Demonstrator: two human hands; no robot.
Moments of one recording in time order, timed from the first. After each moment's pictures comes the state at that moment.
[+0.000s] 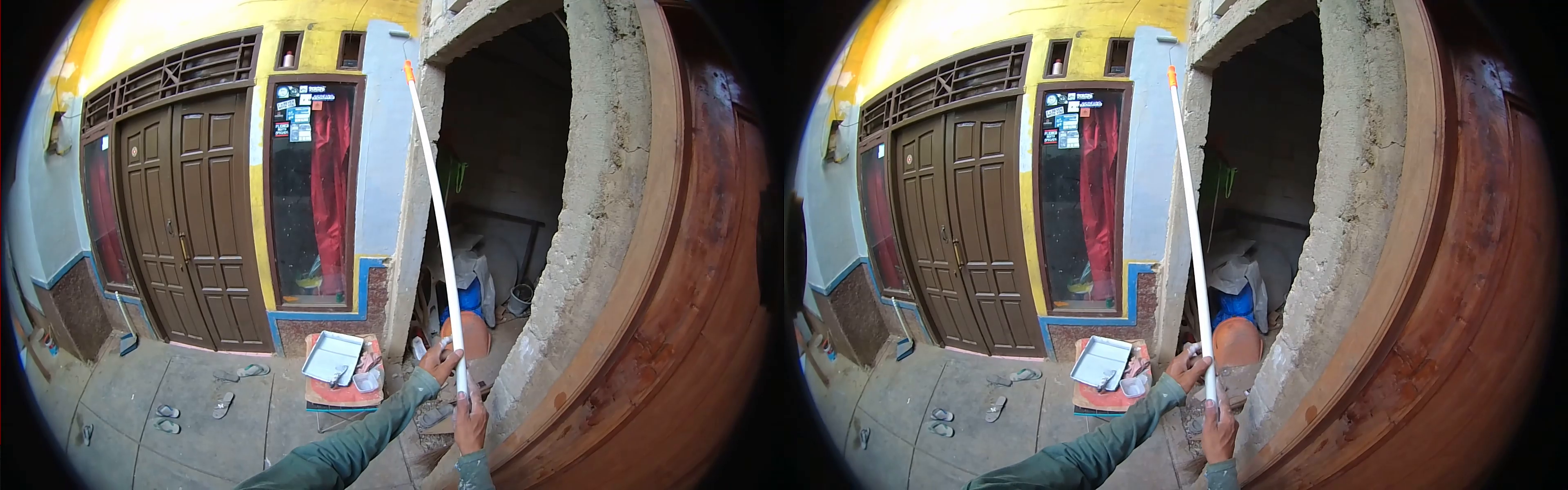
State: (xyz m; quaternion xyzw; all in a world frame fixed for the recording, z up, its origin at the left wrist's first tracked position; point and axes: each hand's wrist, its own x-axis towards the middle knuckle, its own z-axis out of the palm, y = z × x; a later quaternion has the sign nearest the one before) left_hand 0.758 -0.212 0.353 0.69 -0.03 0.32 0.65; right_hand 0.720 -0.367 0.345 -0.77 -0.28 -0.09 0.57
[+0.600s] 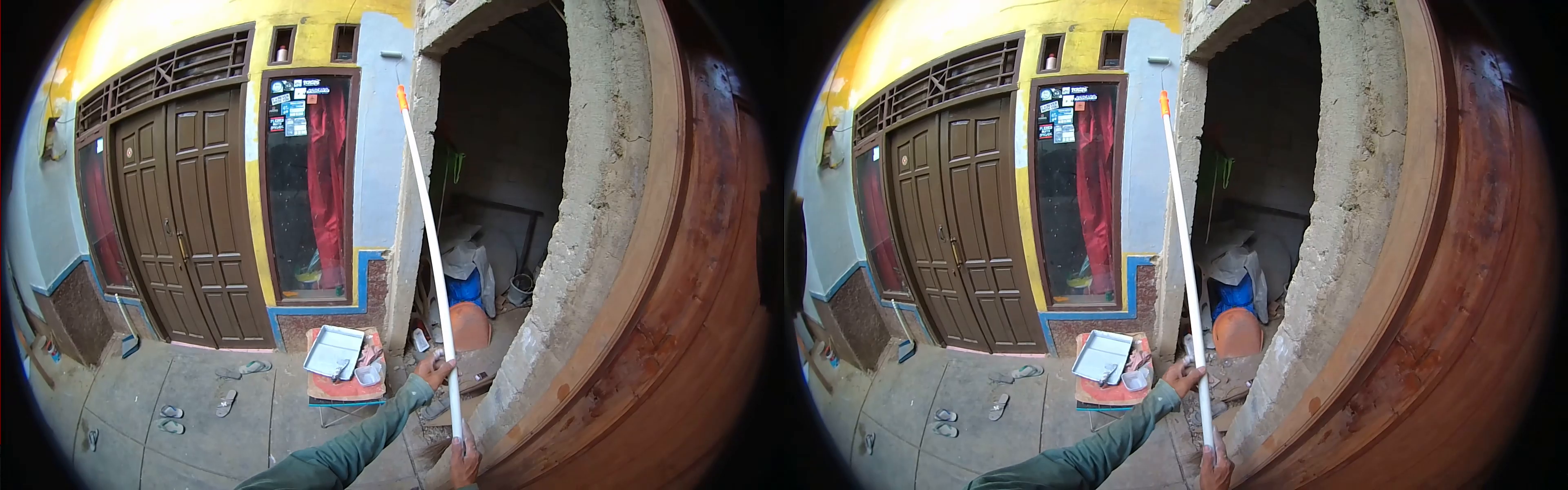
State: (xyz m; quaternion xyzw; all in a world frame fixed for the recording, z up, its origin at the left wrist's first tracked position) left_hand 0.735 -0.214 0.328 0.66 0.00 0.21 0.72; right_hand 0.659 -0.417 0.249 -0.80 -0.21 -0.05 0.55
